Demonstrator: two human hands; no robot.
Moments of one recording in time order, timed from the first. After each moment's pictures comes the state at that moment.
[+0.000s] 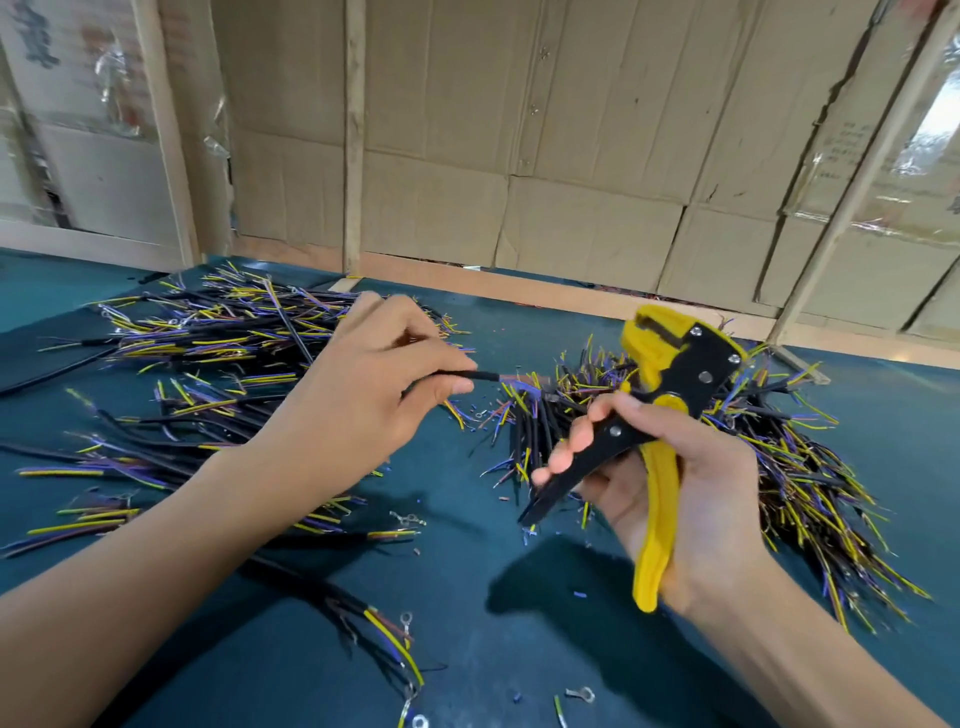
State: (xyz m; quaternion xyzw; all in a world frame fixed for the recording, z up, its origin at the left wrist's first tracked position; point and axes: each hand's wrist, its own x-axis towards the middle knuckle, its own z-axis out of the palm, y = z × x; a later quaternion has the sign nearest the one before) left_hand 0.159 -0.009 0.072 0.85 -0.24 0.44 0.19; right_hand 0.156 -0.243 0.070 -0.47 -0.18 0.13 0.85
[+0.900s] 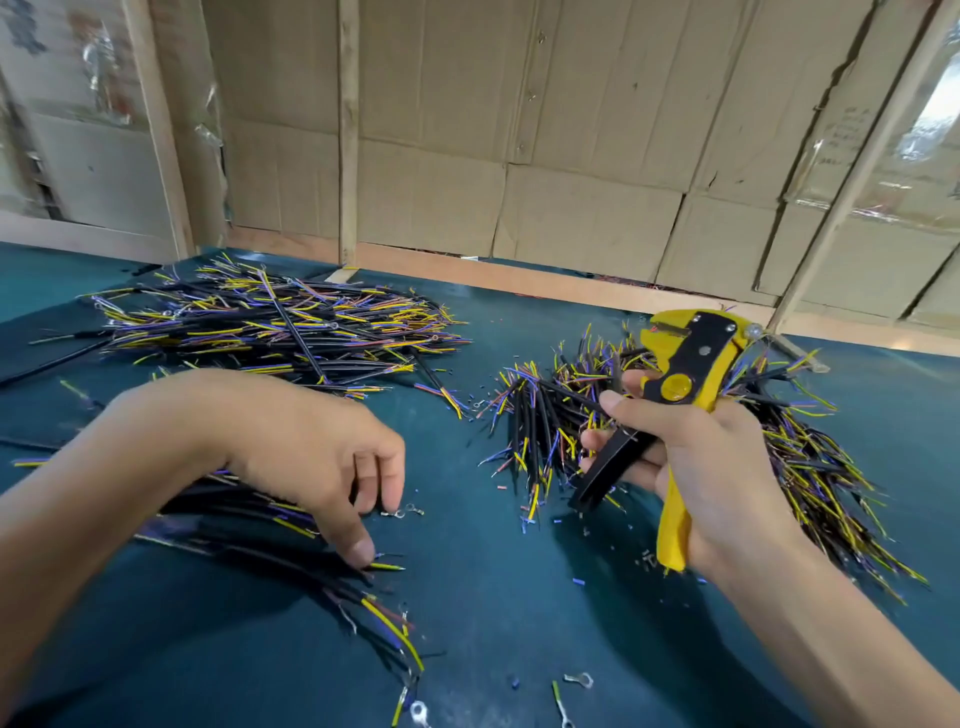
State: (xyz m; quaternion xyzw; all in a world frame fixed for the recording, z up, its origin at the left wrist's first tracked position) left_hand 0.148 0.026 0.089 0.94 -0.16 -0.26 0.16; right_hand 0.165 -0.256 0.077 -0.63 -0.03 -0.06 0.78
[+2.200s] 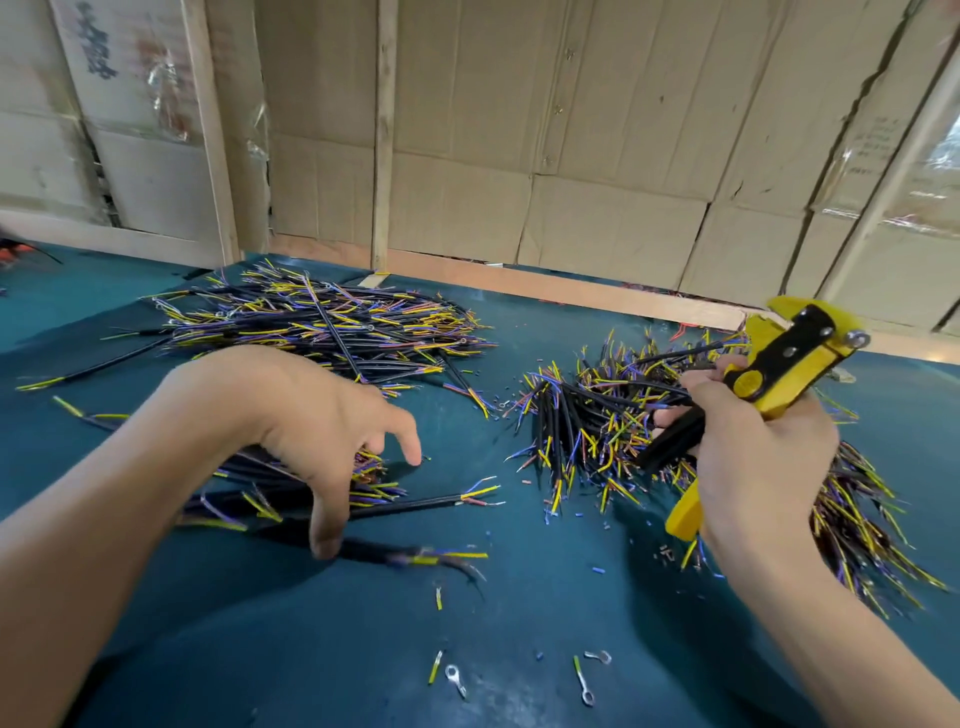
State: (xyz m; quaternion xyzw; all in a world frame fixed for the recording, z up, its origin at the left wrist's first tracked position) left_hand 0.141 0.032 0.104 0.96 -0.08 -0.26 0.02; right_hand 0.179 -0.258 0.068 -0.62 -0.03 -0.33 0.71
